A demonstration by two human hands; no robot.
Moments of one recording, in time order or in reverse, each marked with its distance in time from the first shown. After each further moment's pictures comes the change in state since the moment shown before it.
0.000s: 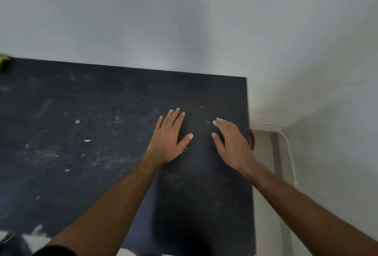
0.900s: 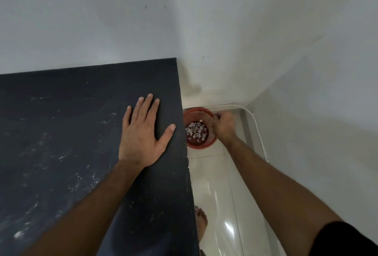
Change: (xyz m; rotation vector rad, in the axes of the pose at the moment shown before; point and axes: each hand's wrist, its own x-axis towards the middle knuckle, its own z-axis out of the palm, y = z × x) left_hand 0.124 0.124 0.099 0.115 0.107 0.041; right_hand 0.077 0.281 0.043 0.299 0.141 0.708
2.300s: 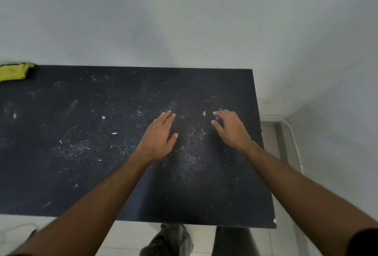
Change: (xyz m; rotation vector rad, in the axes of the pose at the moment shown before) left_hand -0.203 -0.188 -0.168 -0.188 -0.146 -0.034; right_hand -0.287 -0.200 0.038 -0.310 -0.158 -0.617
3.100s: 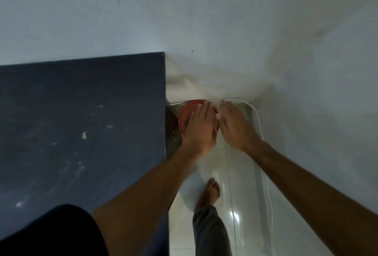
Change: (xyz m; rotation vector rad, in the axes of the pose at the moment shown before) left_hand 0.278 0.301 0.308 -0.017 -0.101 0.103; right_hand 0.060 0.377 -0.067 -0.026 -0.084 -0.034
